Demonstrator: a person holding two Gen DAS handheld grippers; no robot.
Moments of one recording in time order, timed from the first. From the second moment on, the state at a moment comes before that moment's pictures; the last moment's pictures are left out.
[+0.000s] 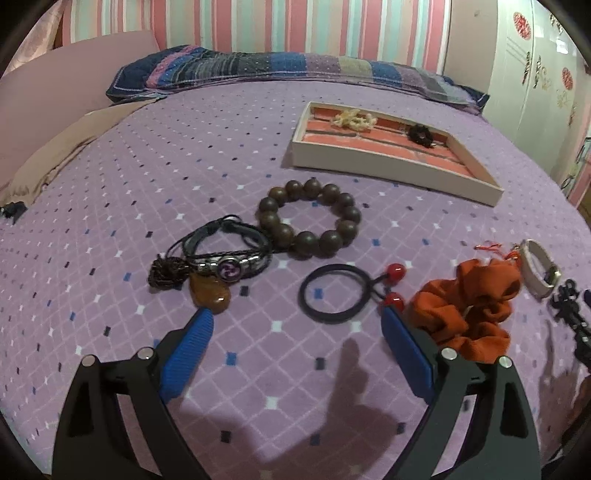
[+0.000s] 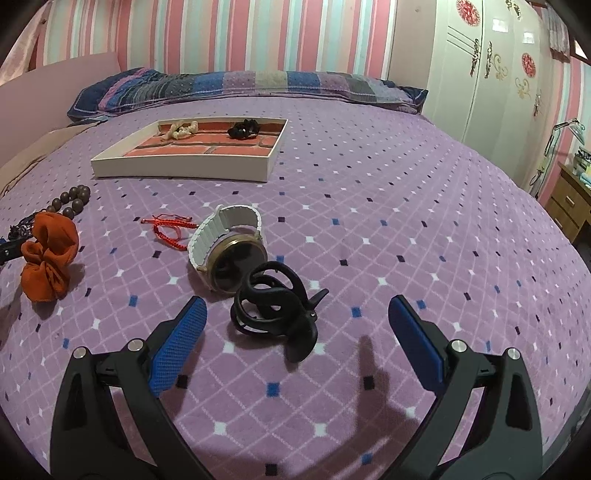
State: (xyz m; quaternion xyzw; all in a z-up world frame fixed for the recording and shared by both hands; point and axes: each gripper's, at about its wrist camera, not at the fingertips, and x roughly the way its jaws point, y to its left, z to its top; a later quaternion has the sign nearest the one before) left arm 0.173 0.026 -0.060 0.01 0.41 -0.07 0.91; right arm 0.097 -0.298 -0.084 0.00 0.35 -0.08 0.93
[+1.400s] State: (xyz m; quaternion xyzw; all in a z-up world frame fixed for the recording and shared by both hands) left arm 0.159 -0.079 -0.073 0.04 0.40 -0.19 0.89; right arm 0.101 -0.298 -0.091 0.01 0.37 -0.04 0.93
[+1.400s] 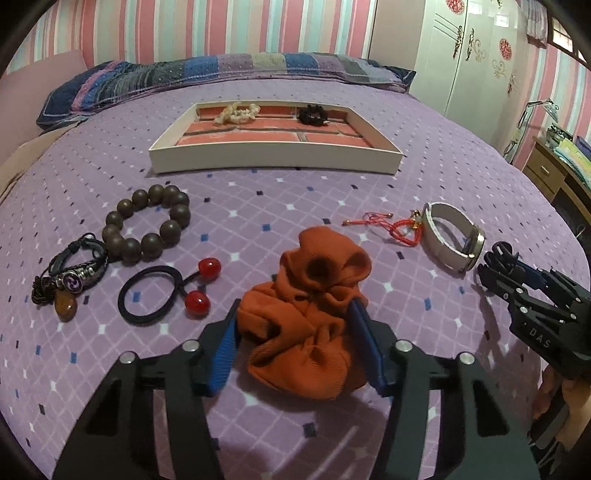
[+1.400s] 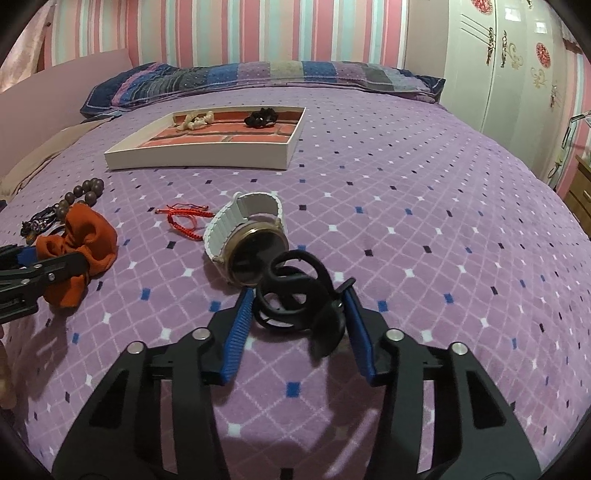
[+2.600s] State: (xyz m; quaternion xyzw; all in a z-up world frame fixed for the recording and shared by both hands) left arm 0.155 -0.069 -0.051 0.02 0.37 -0.17 0.91; right arm 0.098 -0.289 -0.072 0.02 0.34 -0.06 0.94
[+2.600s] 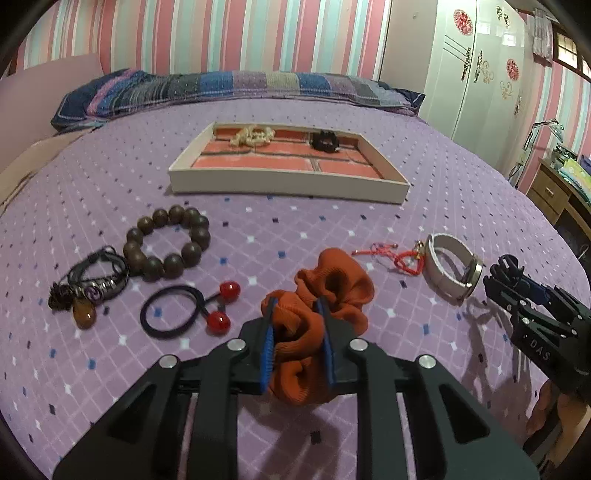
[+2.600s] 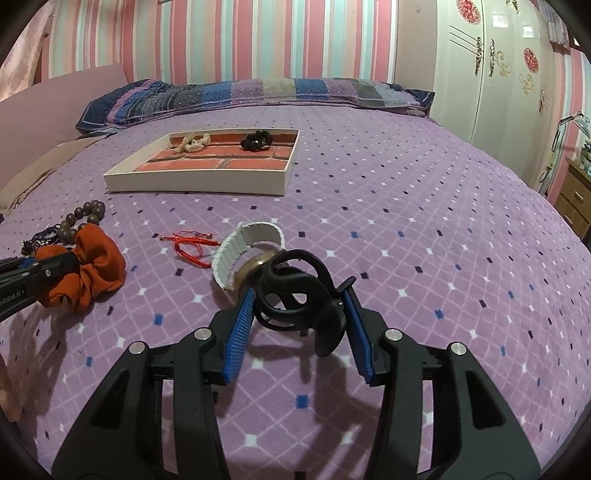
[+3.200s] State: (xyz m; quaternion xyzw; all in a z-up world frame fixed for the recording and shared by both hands) left arm 0.209 -0.066 -0.002 -0.01 0.34 -0.18 0.92; right arm 0.163 -0.278 -0.024 0.02 0.31 -0.04 0.95
